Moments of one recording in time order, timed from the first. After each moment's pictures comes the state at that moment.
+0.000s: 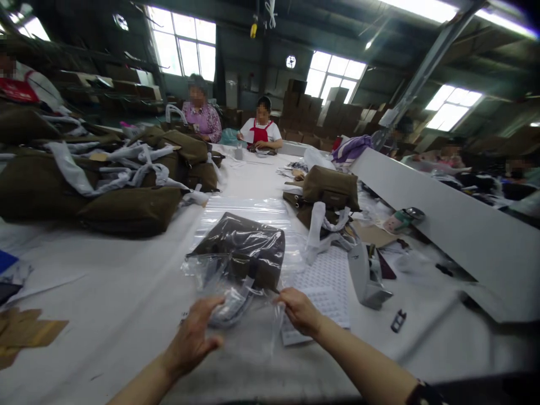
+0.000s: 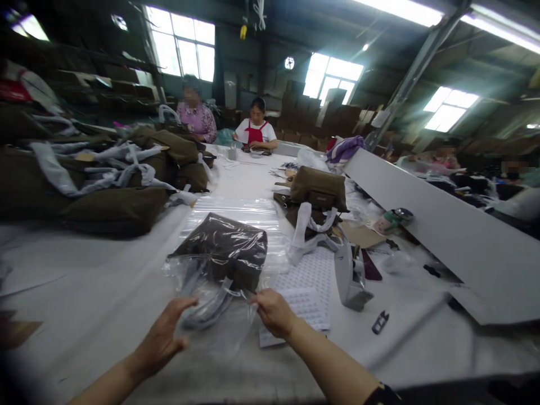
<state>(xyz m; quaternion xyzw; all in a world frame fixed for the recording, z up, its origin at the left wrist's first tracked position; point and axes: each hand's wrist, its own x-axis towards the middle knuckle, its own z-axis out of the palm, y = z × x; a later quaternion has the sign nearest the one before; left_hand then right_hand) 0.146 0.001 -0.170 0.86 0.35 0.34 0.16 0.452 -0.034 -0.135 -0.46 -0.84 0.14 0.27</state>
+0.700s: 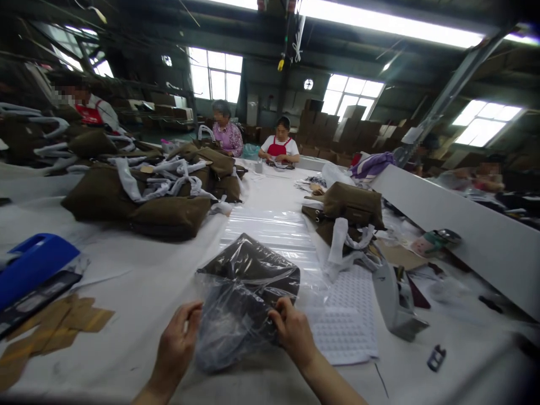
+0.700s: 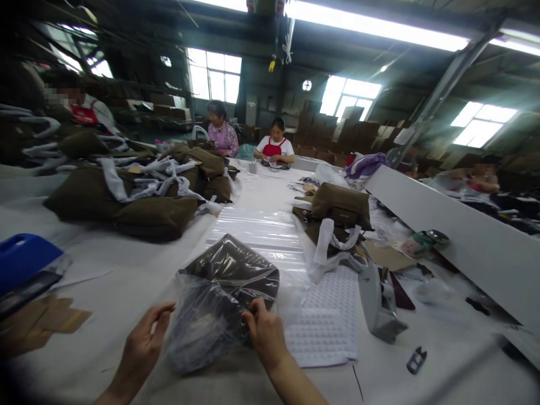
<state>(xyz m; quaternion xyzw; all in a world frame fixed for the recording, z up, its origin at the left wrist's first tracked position) 0.085 -0.009 -0.146 0.62 0.61 0.43 0.24 0.353 -0.037 -0.134 -0.64 -0.66 0.19 0.33</state>
